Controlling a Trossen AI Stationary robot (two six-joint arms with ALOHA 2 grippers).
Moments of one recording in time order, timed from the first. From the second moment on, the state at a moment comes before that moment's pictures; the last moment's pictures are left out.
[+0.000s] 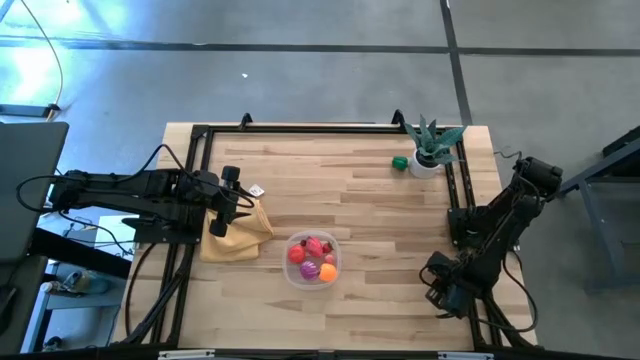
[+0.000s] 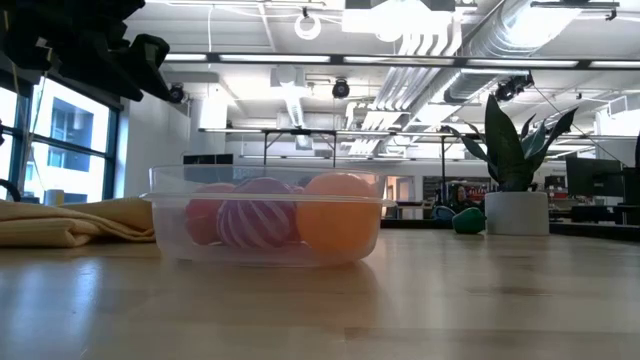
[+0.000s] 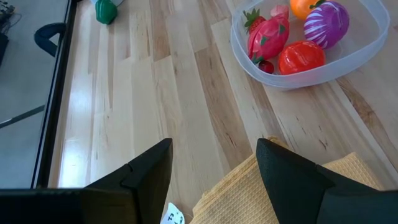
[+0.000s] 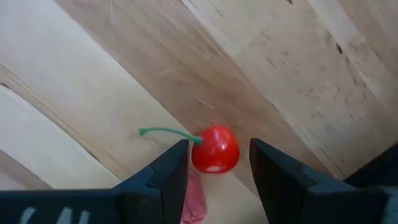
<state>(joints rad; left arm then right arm) 0.11 0.65 0.59 -0.65 -0.09 0.40 1.05 1.43 0.67 -0.78 0.04 1.80</state>
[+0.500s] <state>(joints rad) 0.11 0.65 0.59 -0.65 -0.09 0.40 1.05 1.43 0.67 -0.79 0.03 1.82</state>
